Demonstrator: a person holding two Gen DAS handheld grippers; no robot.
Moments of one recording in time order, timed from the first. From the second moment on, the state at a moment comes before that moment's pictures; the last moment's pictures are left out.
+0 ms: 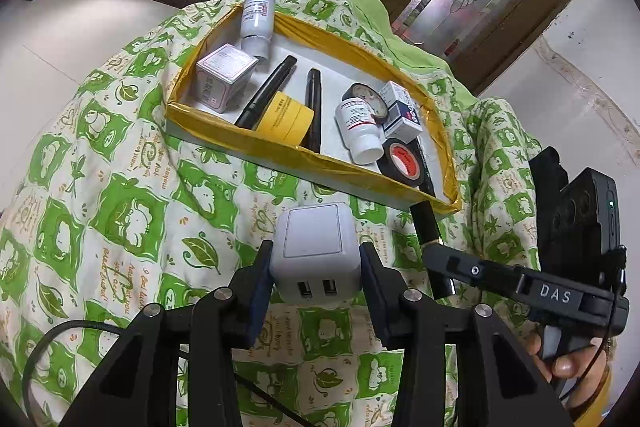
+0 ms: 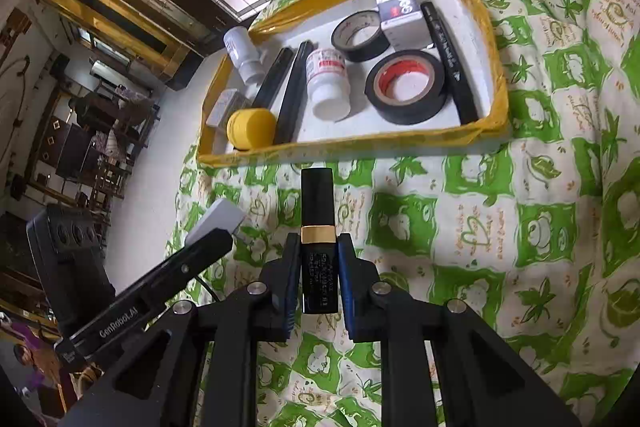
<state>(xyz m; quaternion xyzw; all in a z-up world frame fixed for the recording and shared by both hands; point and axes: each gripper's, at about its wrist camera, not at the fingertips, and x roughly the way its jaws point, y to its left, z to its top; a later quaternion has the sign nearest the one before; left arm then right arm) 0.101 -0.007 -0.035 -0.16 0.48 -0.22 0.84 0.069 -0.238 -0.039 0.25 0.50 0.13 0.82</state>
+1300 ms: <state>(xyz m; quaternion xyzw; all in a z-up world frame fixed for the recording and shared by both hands) 0.252 -0.040 -0.018 -0.12 0.51 -0.20 0.83 0.164 -0.263 -0.063 0.33 0.52 0.11 0.78</state>
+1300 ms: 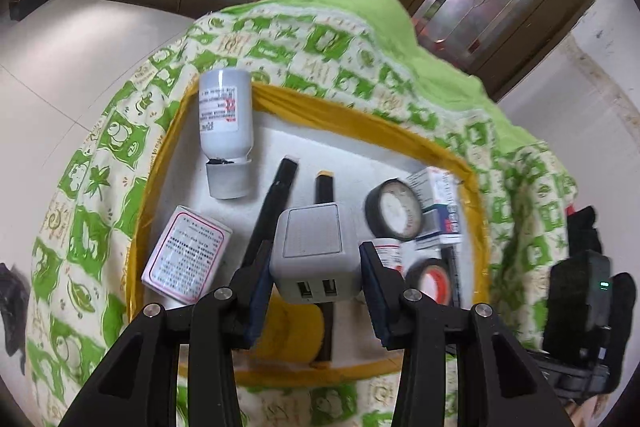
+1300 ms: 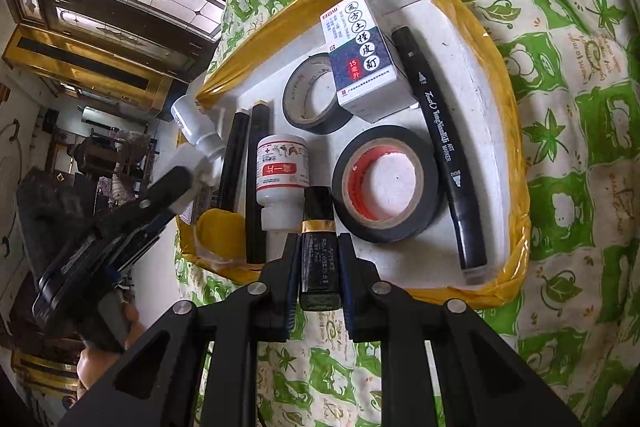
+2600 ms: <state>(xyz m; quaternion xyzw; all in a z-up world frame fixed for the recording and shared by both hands) 0.065 -0.010 0.005 -0.03 0.40 -0.12 0.91 0.026 -0.216 -0.019 0.16 0.40 0.00 0.90</state>
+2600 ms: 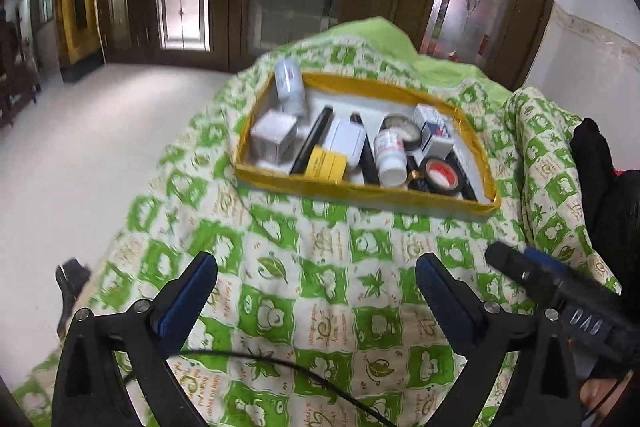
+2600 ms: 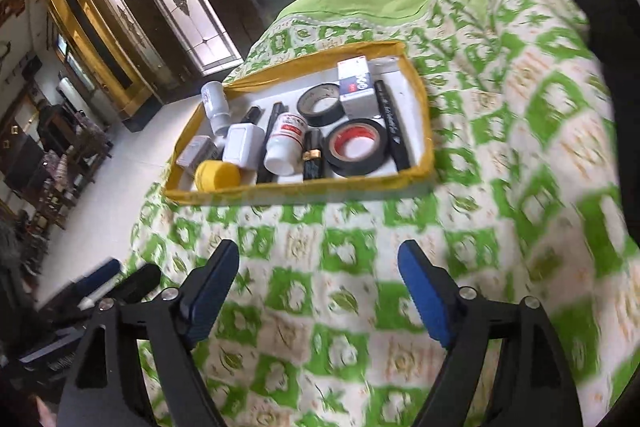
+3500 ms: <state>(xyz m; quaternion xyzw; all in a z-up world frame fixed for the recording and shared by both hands) 0.039 -0.005 0.040 0.02 0.34 -0.06 0.94 0.008 -0.222 -0.011 0.15 0.38 -0.03 0.91</state>
